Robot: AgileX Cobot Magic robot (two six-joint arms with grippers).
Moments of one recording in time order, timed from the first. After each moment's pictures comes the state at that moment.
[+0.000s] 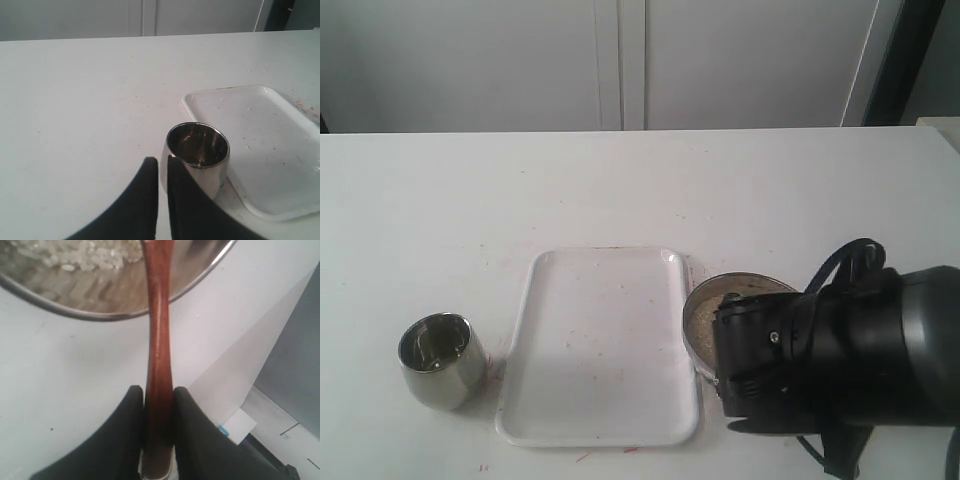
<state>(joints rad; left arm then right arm) -0.16 0.00 0.01 -0.16 0.08 -0.02 0.83 1.65 -0.77 -0.87 1.21 0.29</state>
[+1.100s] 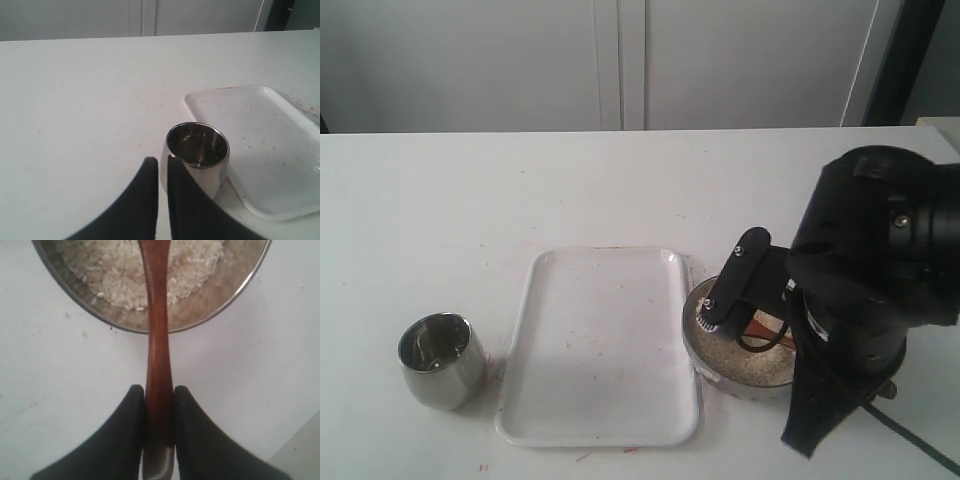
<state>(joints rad) -0.16 0.00 0.01 -0.16 0.08 -0.02 0.67 1.45 -0.87 -0.47 1.09 0.11</state>
